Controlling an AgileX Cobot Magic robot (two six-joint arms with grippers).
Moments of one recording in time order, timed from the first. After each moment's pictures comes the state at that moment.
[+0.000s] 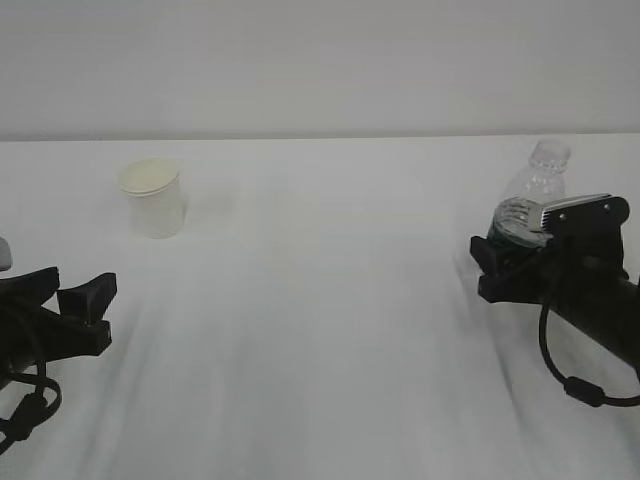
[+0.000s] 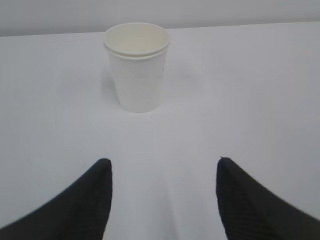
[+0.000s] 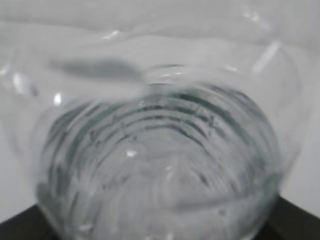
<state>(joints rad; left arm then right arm) -0.47 1.74 -0.22 -0.28 -1.14 -0.03 0.08 2.07 -0.56 -0.23 -1.12 0.00</state>
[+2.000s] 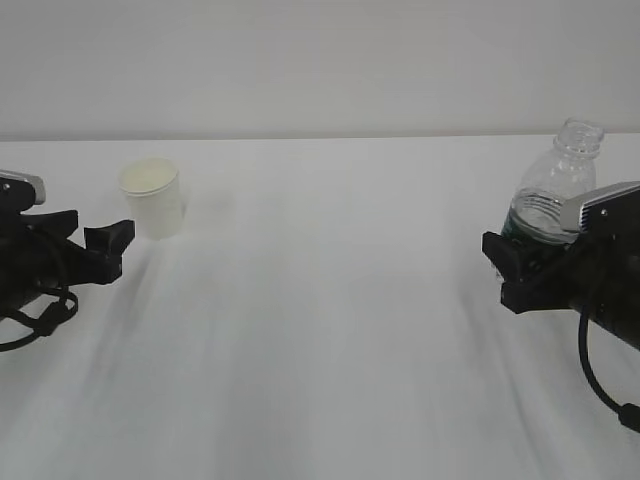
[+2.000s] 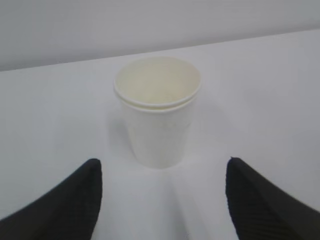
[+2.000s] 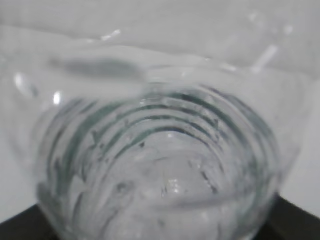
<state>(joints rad) -0.15 1.92 -0.53 0.13 -1.03 -0.06 0.08 1.83 -0.41 -0.32 -1.07 0.00</state>
